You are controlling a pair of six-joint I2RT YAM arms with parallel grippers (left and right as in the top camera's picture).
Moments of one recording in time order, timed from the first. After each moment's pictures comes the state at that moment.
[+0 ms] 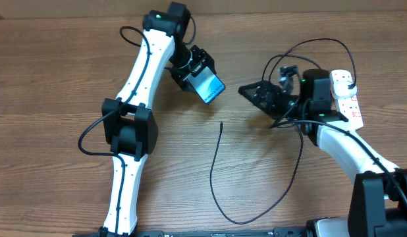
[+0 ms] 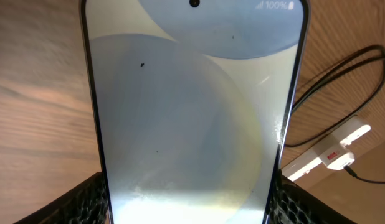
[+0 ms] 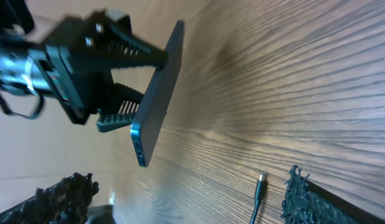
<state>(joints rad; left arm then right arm) -0.31 2.49 2.47 -1.47 0.52 -0.96 0.11 1.58 0.84 0.03 -0.79 0.68</state>
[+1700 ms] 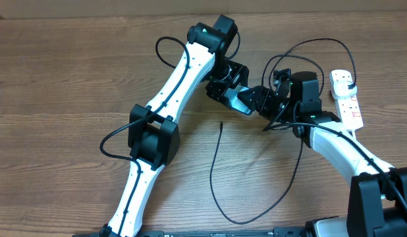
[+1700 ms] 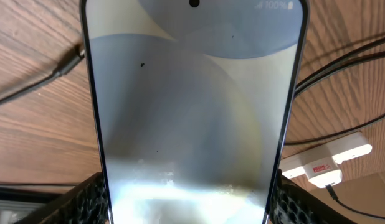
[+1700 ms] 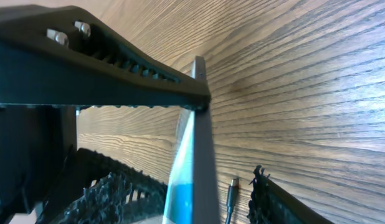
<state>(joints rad) -0.52 2.49 2.47 -1.43 0.51 -1.46 0.17 1.58 0.84 -0.02 -0.61 0.67</state>
